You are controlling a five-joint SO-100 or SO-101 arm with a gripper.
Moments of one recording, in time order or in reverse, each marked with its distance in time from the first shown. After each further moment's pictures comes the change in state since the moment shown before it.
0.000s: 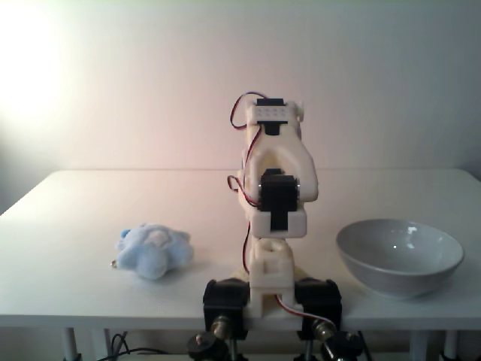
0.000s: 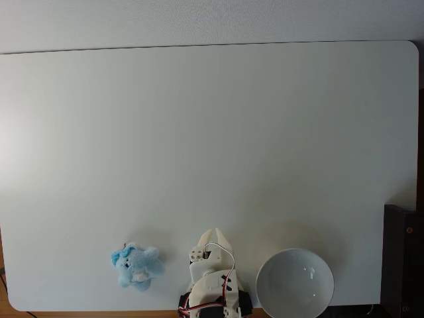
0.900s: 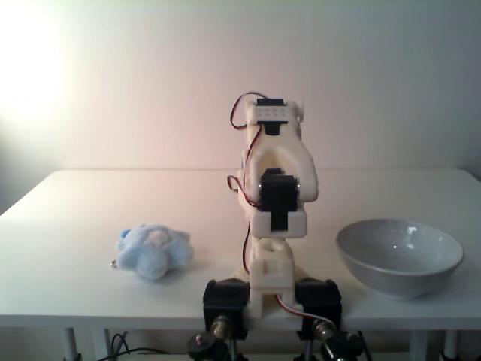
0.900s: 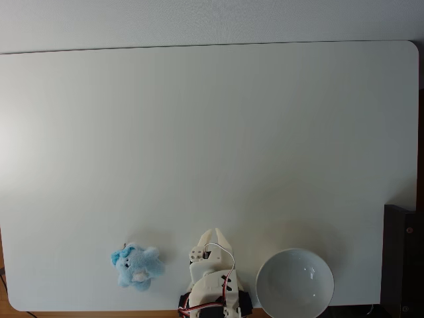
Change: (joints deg) arm 0.0 0.0 0.0 0.0 0.0
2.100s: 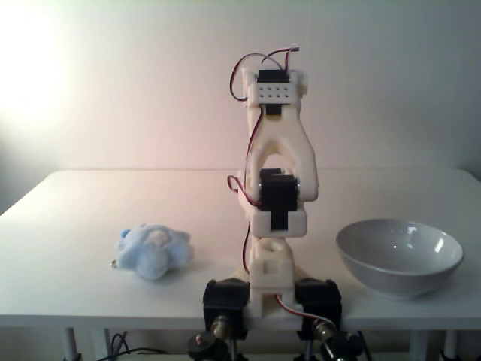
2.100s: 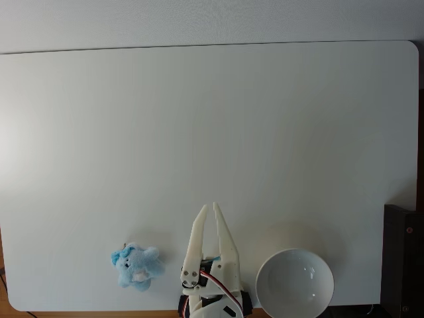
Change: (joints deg) arm -0.1 0.0 -15.7 -39.9 -0.1
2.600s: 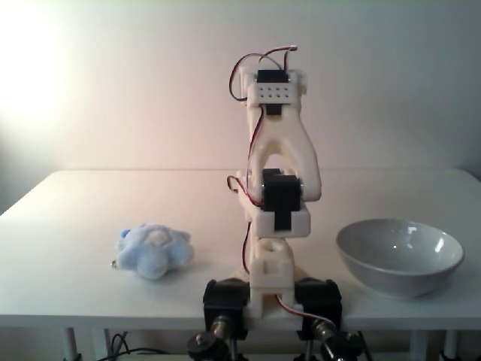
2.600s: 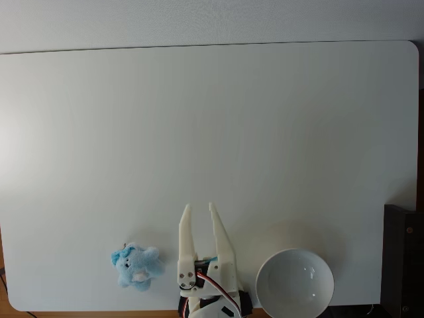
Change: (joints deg) arm -3.6 0.0 0.0 -0.1 0.0
